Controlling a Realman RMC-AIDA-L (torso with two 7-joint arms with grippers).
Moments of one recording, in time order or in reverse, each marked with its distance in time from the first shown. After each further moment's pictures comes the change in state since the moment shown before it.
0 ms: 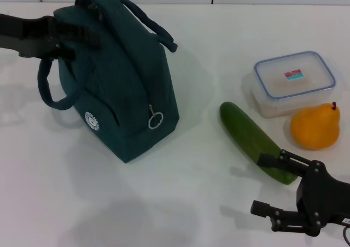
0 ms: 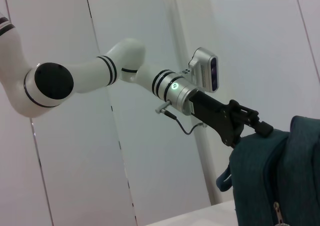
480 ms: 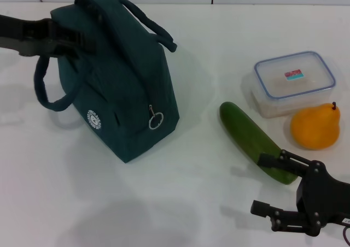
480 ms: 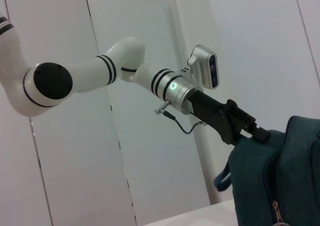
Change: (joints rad) left arm 0.005 0.007 0.014 -0.004 -0.021 0.003 0.062; right arm -0.001 0.000 0.000 0.000 0.000 0.002 0.000
